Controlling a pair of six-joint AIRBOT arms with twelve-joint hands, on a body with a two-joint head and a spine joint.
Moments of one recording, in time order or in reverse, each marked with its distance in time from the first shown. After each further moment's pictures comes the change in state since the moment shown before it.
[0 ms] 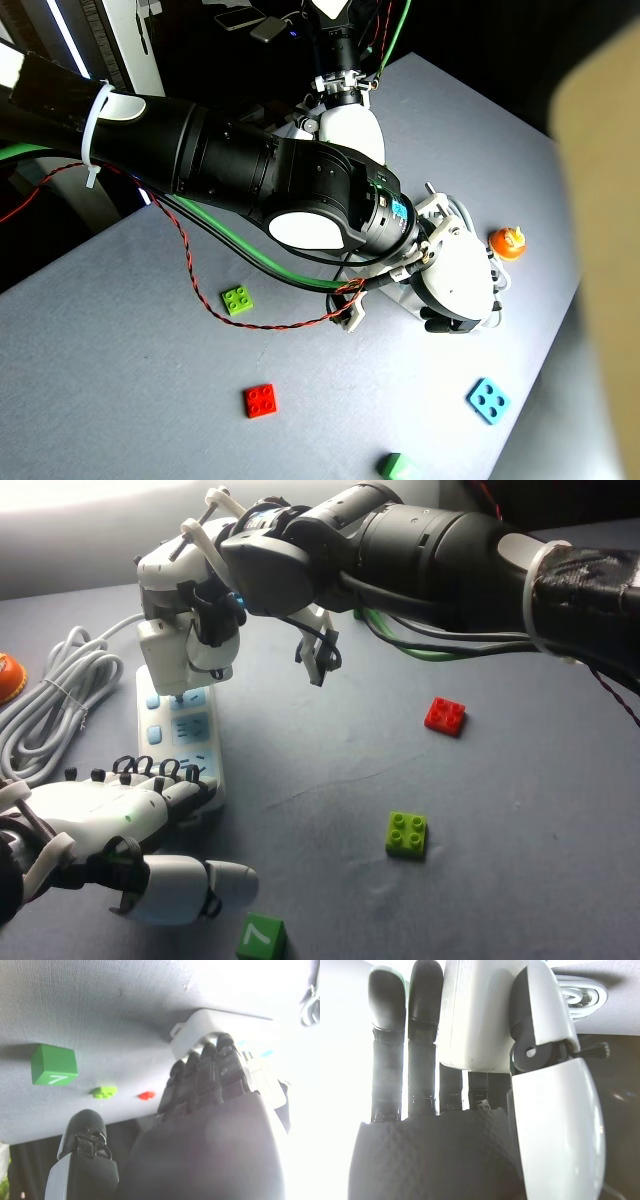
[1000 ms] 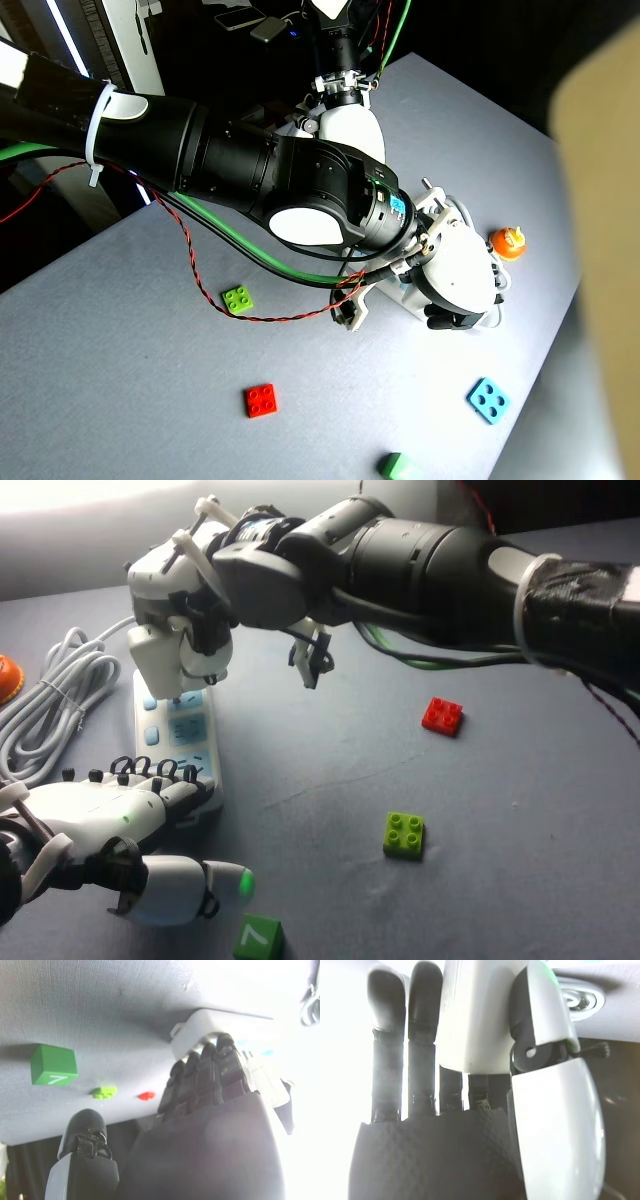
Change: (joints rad) left arm 0.002 0.001 0.000 0.001 0.003 -0.002; right arm -0.016 -0.023 -0.010 -0.010 0.036 -0.025
